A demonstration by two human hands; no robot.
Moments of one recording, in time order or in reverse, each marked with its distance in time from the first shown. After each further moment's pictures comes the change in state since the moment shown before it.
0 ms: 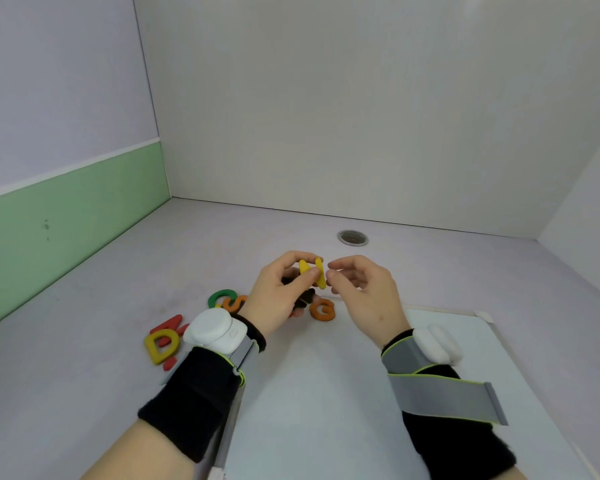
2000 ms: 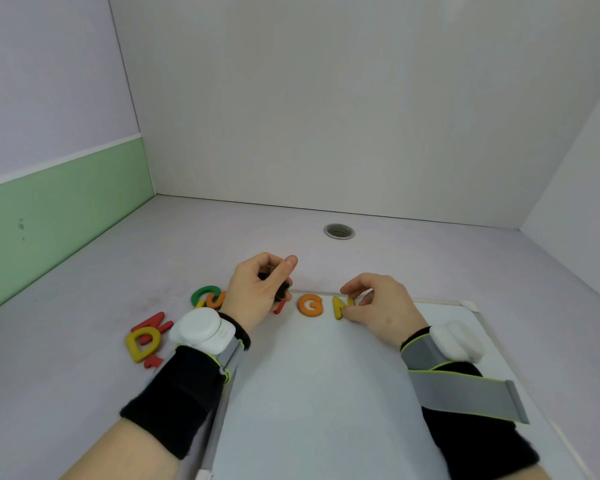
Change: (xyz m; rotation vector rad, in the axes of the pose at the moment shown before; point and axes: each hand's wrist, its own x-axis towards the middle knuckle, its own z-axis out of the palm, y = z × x) left_hand 0.005 -0.011 0.001 0.066 0.190 -0.029; right_hand -0.004 0.027 -0.044 -0.406 -0.187 0.142
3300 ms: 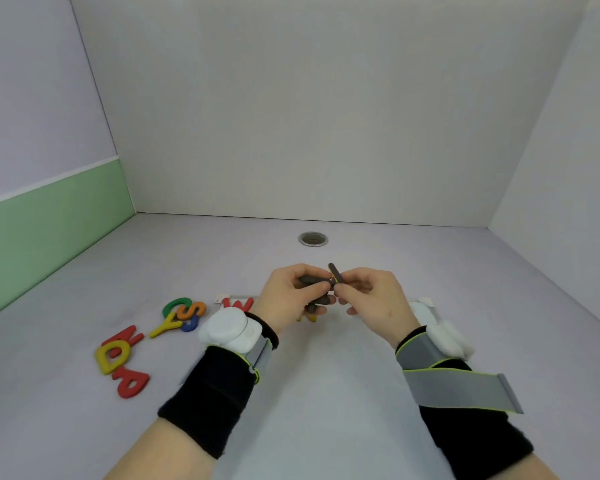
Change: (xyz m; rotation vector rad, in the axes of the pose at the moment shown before) left_hand -0.018 0.036 0.080 -0.082 -0.277 -0.103; right_hand -0.013 0.013 -0.037 0.407 0.113 0.012
